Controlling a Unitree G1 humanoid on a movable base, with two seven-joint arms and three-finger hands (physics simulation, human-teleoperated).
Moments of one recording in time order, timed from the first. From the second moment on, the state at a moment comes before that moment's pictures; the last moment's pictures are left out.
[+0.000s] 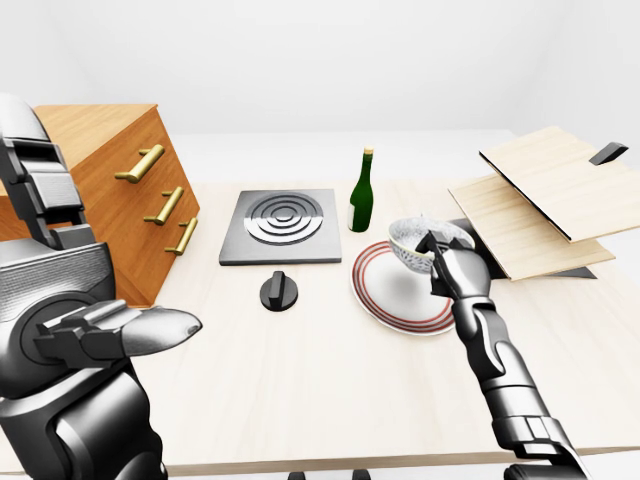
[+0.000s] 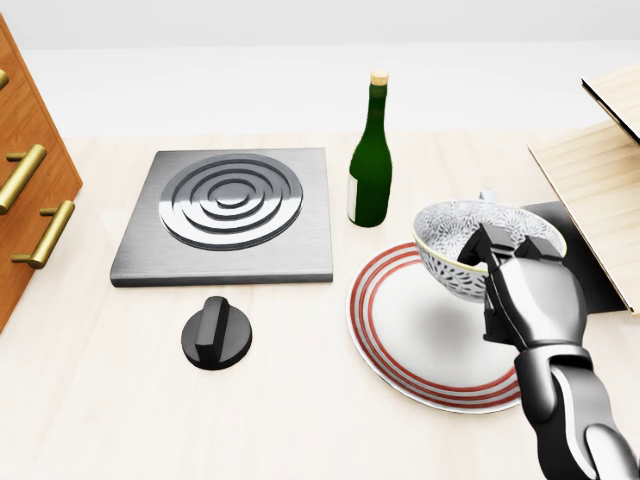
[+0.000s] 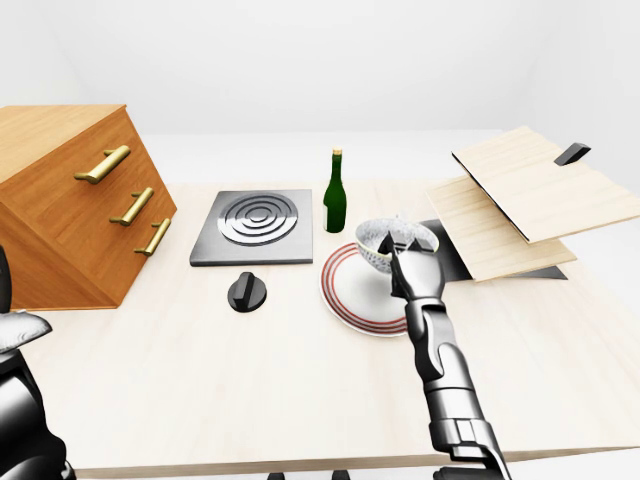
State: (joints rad) left arm -0.11 0.11 0.27 -0.97 -0.55 0.09 0.19; right arm -0.30 -0.28 -0.08 0.35 -1.03 -0.09 -0.18
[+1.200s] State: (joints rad) left arm -0.11 0.11 0.27 -0.97 -0.57 0.09 0.20; right arm -0.20 -0.24 -0.06 0.26 -1.07 -0.09 -0.19
